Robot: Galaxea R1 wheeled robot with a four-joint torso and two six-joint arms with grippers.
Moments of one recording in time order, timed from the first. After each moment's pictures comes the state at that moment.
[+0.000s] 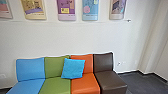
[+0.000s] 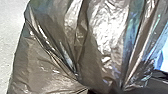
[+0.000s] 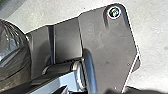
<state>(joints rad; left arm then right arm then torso) 1.44 3.03 -2.80 -0.38 0.14 0.38 -1.56 2.98 -2.67 0.11 0.04 0.17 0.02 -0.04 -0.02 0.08</state>
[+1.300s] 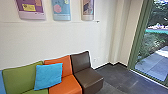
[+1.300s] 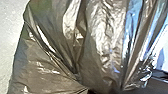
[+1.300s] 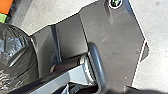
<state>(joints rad) 1.44 3.02 -2.80 -0.38 0.14 0.38 -1.59 3.01 -2.65 0.20 0.07 0.18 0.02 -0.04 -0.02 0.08</state>
